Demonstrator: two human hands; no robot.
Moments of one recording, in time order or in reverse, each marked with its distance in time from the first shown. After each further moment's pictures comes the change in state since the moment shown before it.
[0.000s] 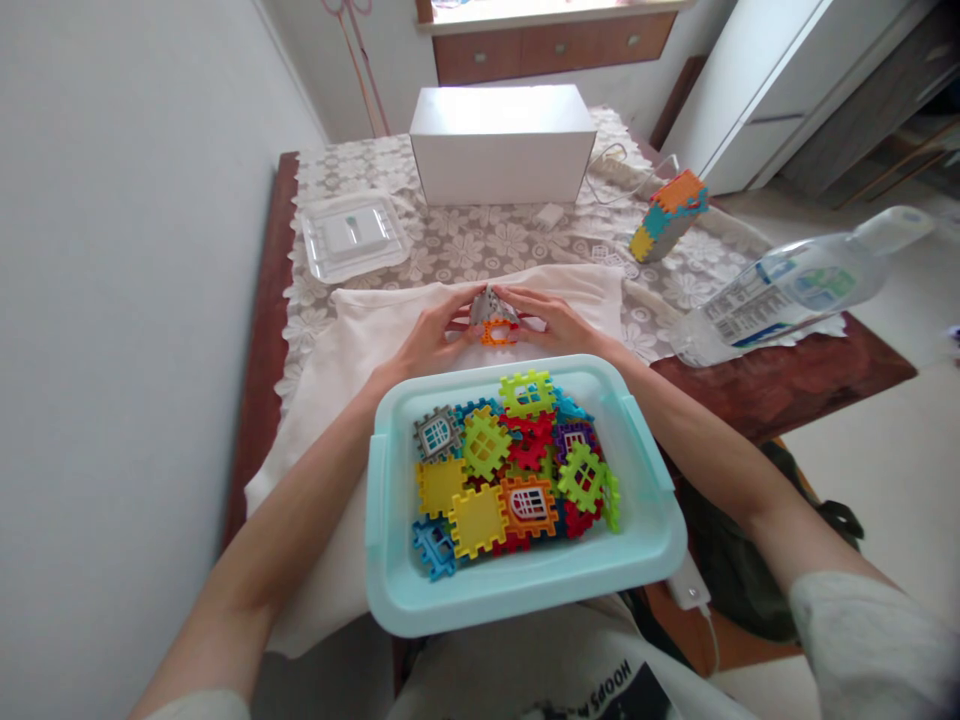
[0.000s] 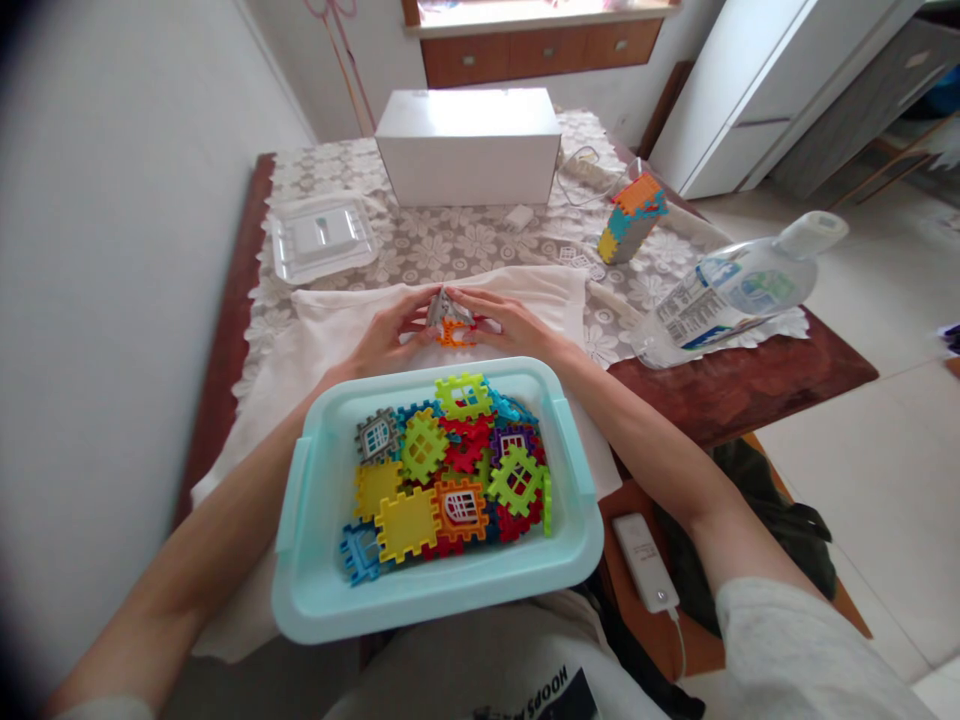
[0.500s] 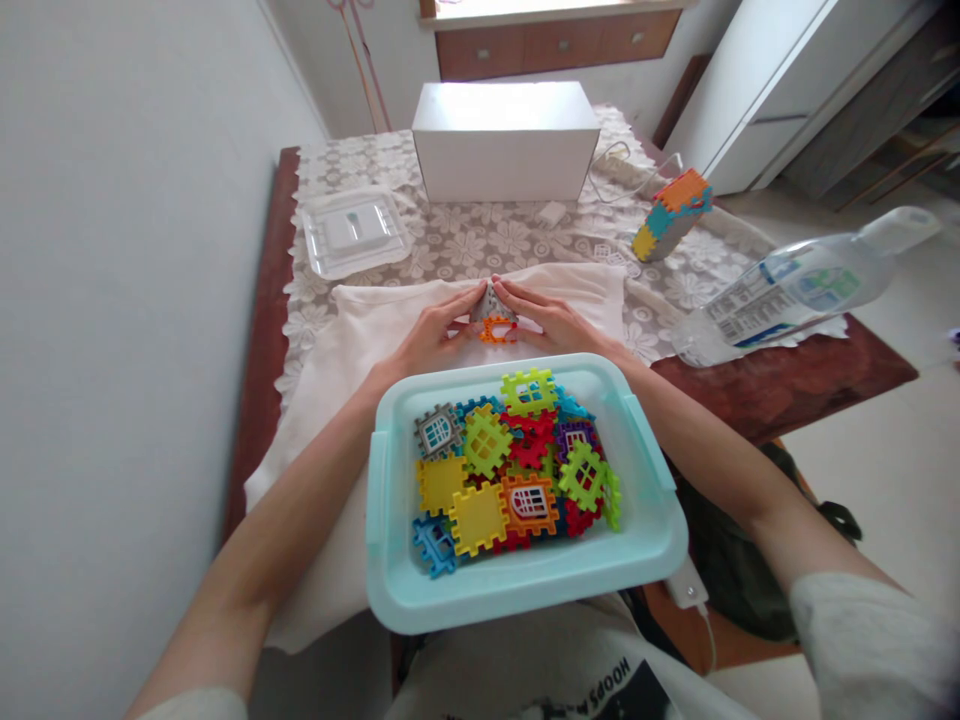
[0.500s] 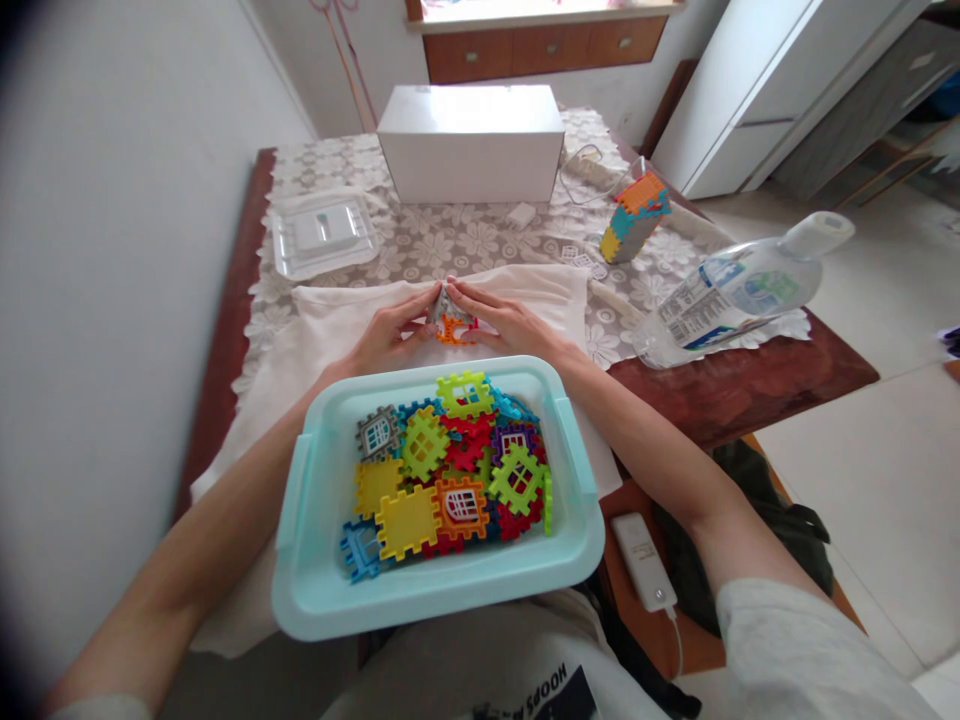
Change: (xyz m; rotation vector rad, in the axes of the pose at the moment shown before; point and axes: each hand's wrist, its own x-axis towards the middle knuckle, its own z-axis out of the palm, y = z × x) left_hand -0.001 0.001 -0.002 0.050 -0.023 0.029; right_hand -0.003 -0.019 0.004 -0.123 -0.029 -0.004
